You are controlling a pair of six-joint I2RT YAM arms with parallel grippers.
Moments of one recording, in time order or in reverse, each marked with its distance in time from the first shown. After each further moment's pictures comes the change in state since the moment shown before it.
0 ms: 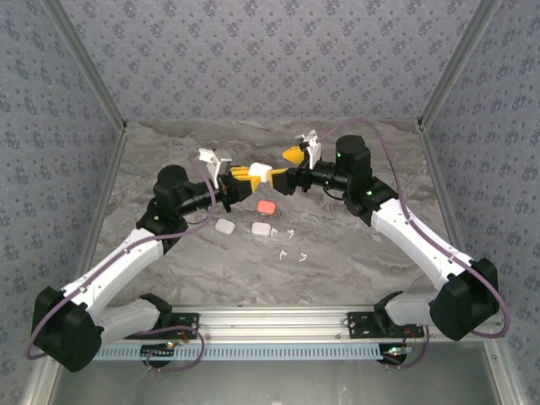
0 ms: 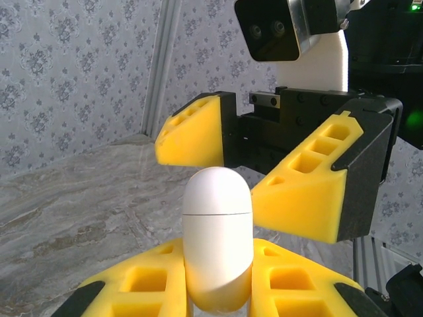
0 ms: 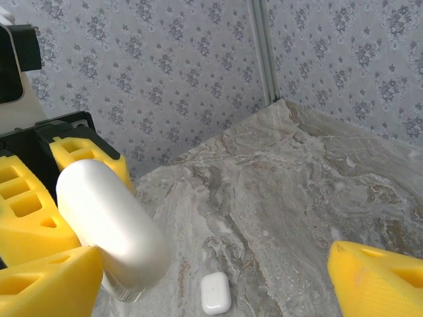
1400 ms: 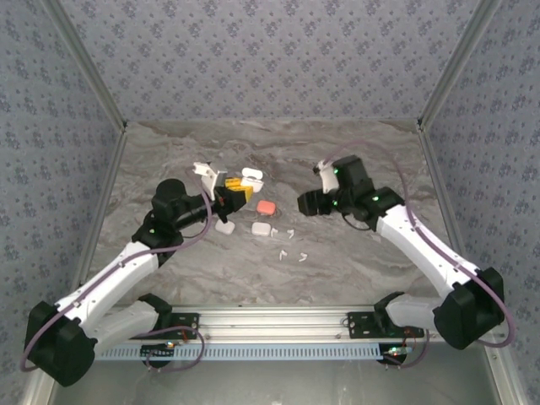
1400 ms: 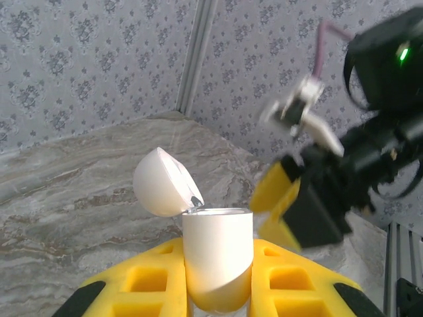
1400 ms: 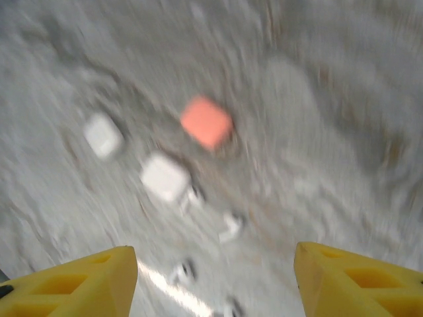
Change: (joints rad) left arm -0.008 -0.112 -0.120 -0.074 -0.127 0.033; right arm 0.010 -0.046 -0.085 -0.626 0.378 0.098
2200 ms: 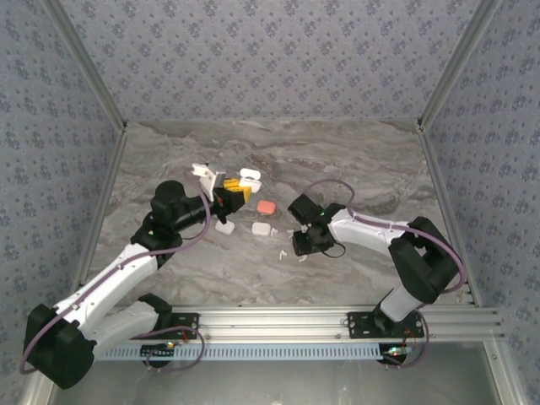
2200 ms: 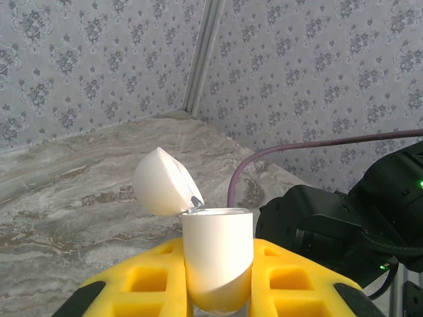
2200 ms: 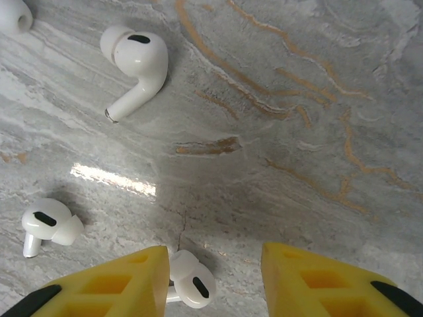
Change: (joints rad) left arm 0.000 -0.006 -0.007 -0.007 -0.019 0.000; right arm 0.218 0.338 -0.114 -0.020 0.210 0.246
